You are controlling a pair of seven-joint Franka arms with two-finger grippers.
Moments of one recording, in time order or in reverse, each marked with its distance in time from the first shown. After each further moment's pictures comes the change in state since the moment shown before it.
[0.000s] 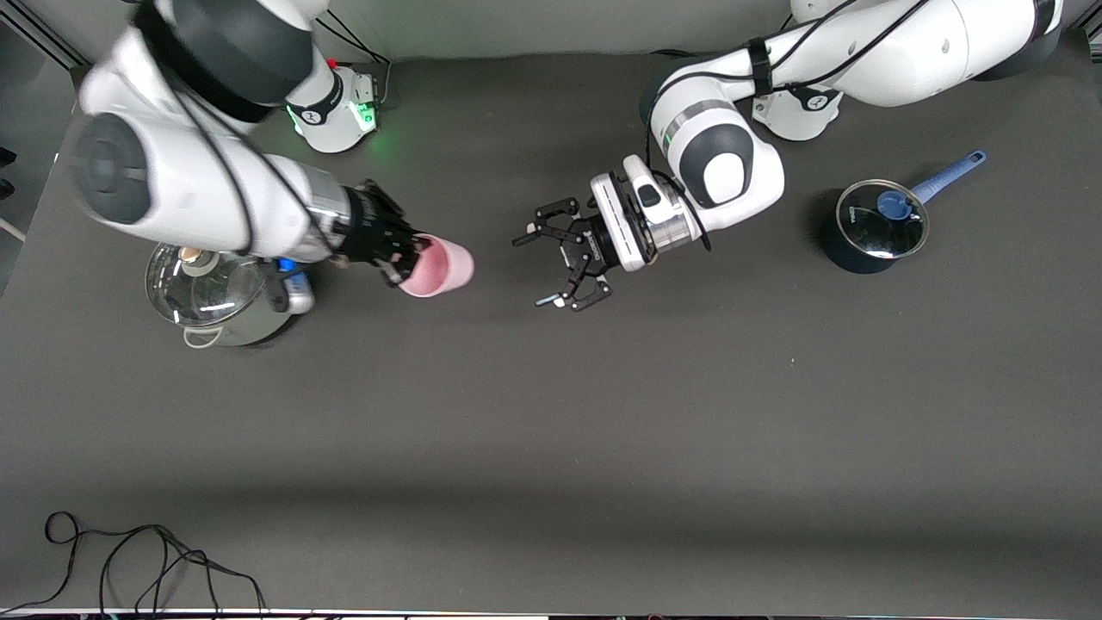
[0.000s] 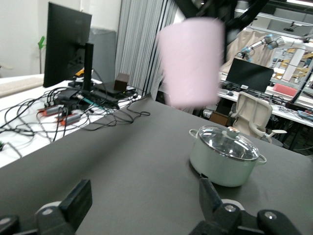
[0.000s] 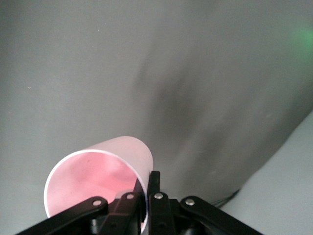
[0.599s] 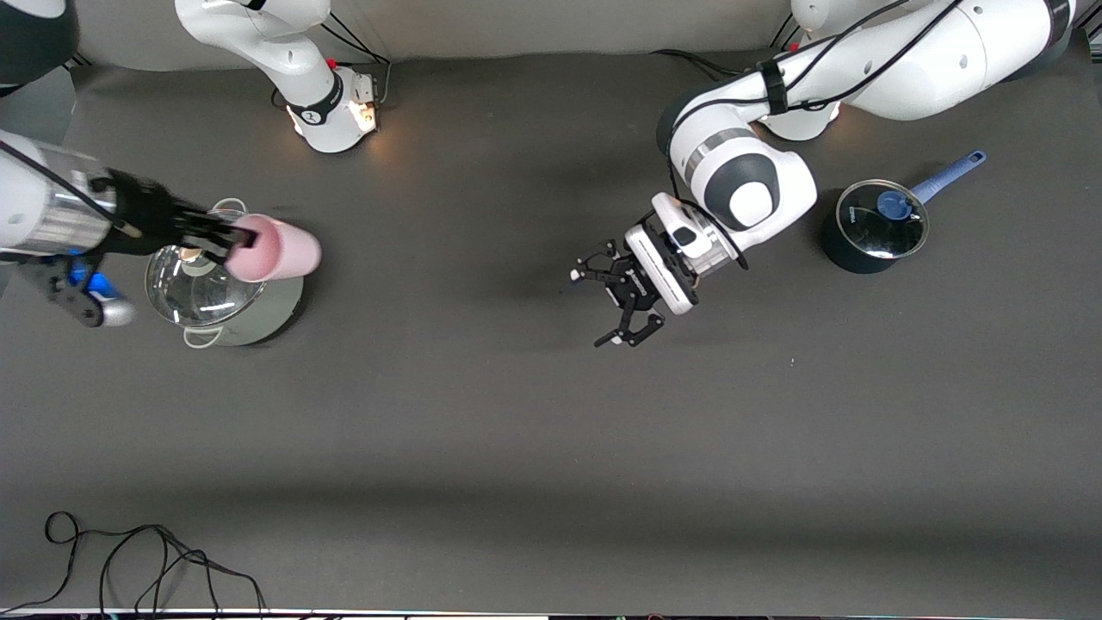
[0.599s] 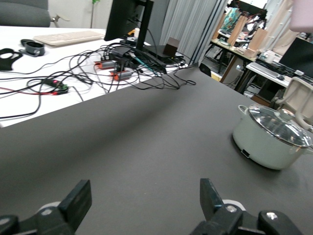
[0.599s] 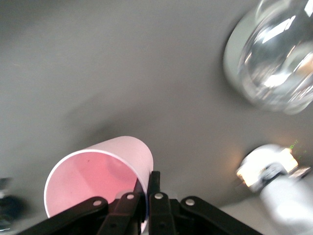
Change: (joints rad) left arm 0.046 0.001 0.035 0.014 0.001 0.179 -0.120; right arm -0.210 -0.075 -0.030 0.029 -0.238 -0.187 -0.940
